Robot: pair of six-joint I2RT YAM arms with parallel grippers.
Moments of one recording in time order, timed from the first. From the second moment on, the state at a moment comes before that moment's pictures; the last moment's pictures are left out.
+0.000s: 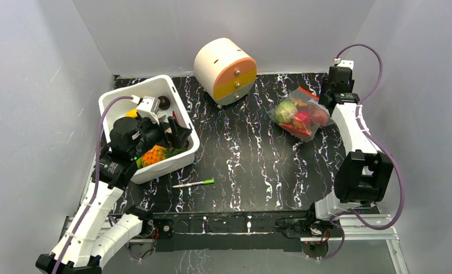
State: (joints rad) left arm -0.36 0.78 0.92 -0.43 0.22 -0.27; right arm -0.11 1.57 1.36 -0.43 0.38 0.00
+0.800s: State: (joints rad) left arm -0.36 0.75 0.99 -0.46 0.11 -0.31; right arm -0.08 0.94 1.08 -0.44 -0.44 0.32
